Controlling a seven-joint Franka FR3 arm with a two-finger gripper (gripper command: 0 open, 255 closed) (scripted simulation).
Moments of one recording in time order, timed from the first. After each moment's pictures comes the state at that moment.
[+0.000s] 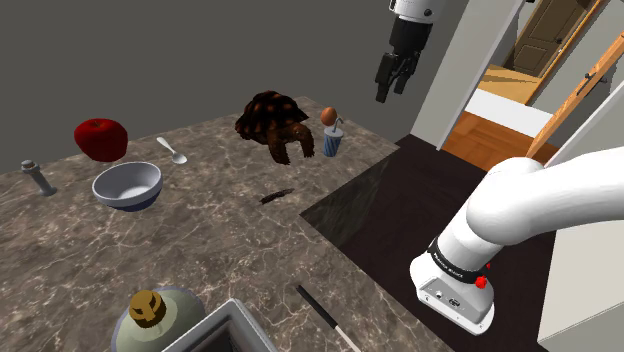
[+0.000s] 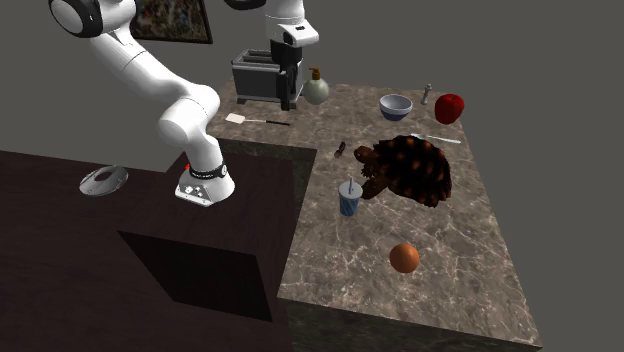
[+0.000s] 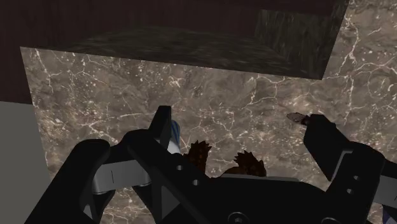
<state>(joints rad) -0.01 -0.74 -0.01 -2.37 -0.01 1.62 -0.08</state>
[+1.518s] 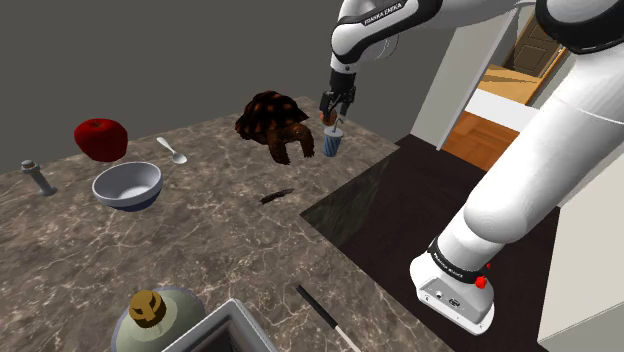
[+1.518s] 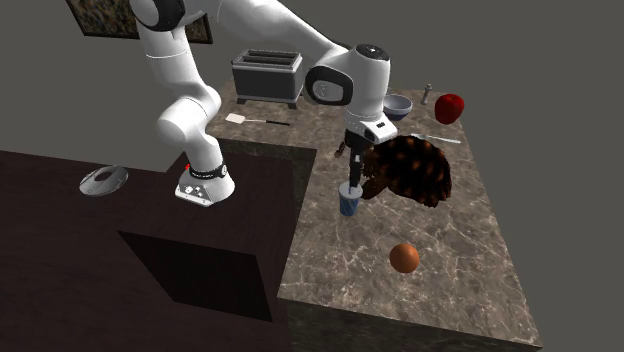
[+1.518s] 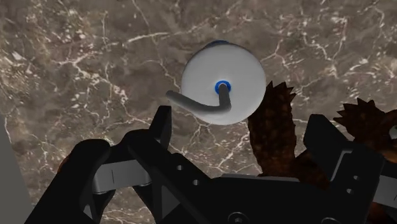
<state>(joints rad) -0.05 -0.02 -0.10 -2.17 -0.02 2.14 -0.17</state>
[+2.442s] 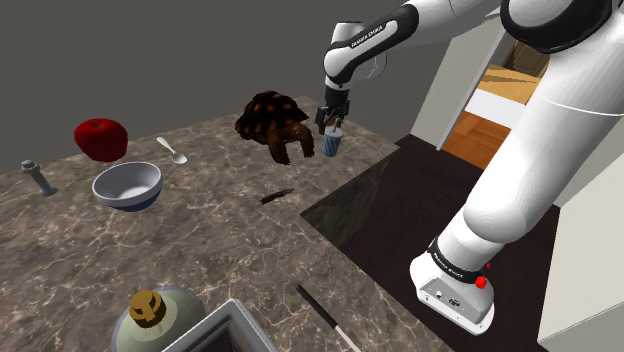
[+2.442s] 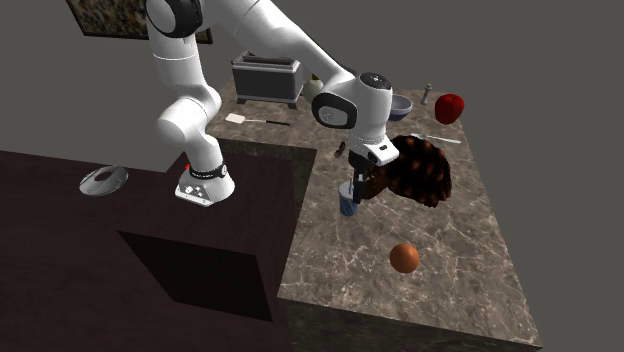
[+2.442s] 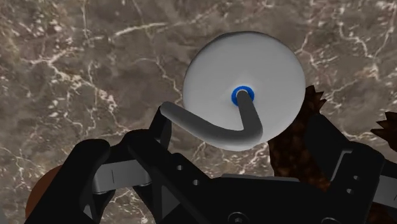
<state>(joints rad) -0.06 0.10 -0.10 -2.18 -0.01 2.27 -0.18</state>
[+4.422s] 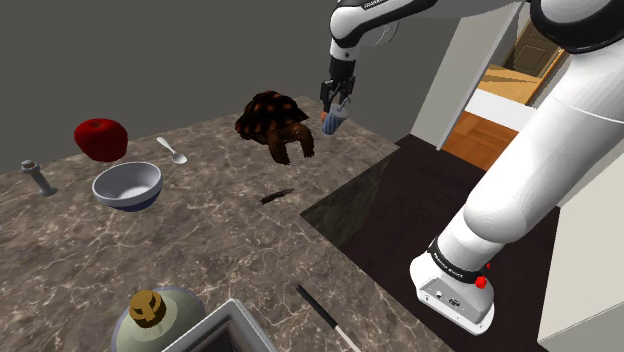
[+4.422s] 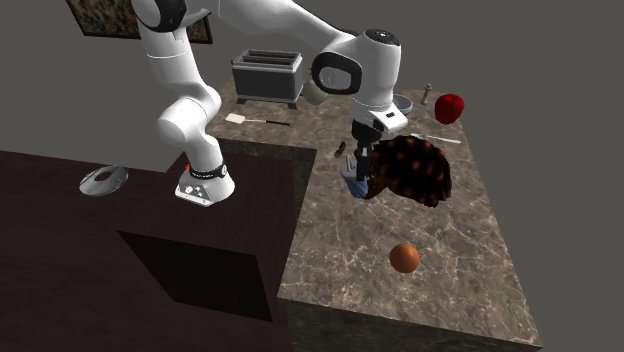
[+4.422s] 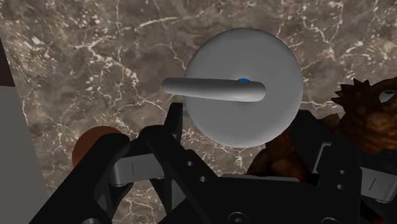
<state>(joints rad) -0.06 -0.01 -0.10 -2.06 -0.02 2.06 -0.17</state>
